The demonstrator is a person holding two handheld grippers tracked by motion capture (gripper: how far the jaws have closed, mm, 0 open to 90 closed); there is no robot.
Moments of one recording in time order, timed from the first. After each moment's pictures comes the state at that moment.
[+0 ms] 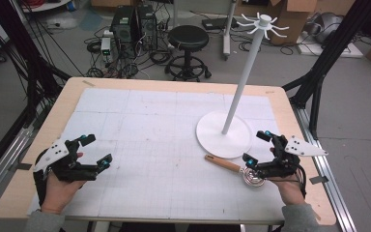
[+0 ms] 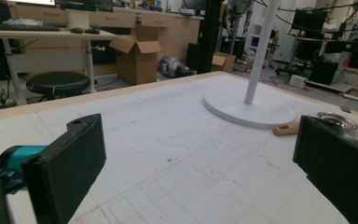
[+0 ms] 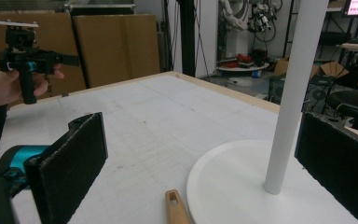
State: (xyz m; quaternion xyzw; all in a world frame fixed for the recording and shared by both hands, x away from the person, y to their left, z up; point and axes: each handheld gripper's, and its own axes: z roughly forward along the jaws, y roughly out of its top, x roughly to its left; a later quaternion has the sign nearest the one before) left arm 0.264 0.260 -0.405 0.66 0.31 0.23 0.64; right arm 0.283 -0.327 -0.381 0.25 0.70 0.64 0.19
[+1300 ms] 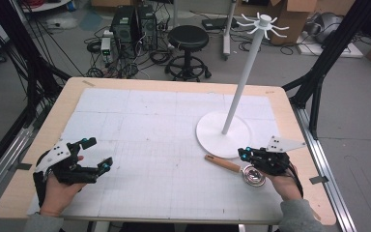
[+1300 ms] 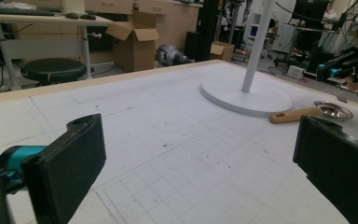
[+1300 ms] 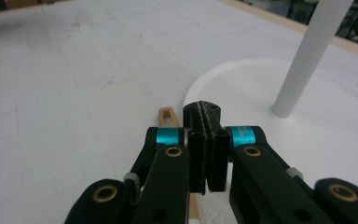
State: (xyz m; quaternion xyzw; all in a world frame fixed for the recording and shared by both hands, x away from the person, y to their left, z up) left arm 0.261 0.259 -0.409 0.68 0.32 0.21 0.63; right arm 0.302 -0.319 -0.405 0.26 0.81 0.51 0.15
